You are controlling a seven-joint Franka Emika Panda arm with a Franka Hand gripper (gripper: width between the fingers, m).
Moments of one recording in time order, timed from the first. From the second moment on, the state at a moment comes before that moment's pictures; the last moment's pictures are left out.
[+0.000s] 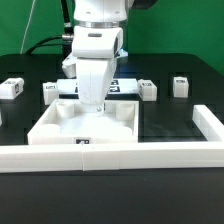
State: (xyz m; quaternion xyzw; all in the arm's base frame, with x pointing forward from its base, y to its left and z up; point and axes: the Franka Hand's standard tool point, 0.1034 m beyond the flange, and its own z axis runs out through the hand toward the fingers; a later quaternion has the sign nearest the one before) arm 0.485 -0.021 0.012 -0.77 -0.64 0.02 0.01
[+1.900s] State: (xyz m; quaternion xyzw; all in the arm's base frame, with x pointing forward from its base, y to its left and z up) arm 0.499 0.050 0.012 -0.73 -0.68 0.01 0.02
